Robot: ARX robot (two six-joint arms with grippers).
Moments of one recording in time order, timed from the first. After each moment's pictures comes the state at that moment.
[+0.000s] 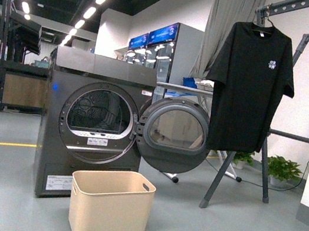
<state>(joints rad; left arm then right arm) 0.00 0.00 0.02 0.00 0.00 -0.01 0.00 0.00 0.01 0.00 0.00 -0.01</state>
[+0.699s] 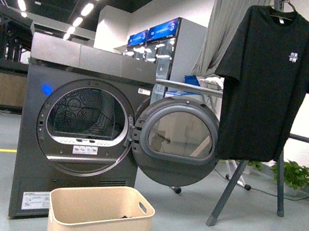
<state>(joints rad) 0.00 0.00 0.02 0.00 0.00 -0.01 0.00 0.00 0.01 0.00 0.00 -0.01</state>
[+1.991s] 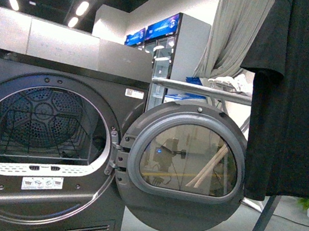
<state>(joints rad) 0.00 0.00 0.02 0.00 0.00 -0.01 0.00 0.00 0.01 0.00 0.00 -0.01</state>
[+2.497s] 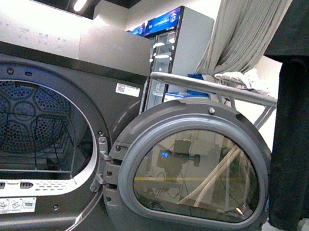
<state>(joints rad) 0.00 0.00 0.02 0.00 0.00 -0.01 0.00 0.00 0.01 0.00 0.00 -0.01</state>
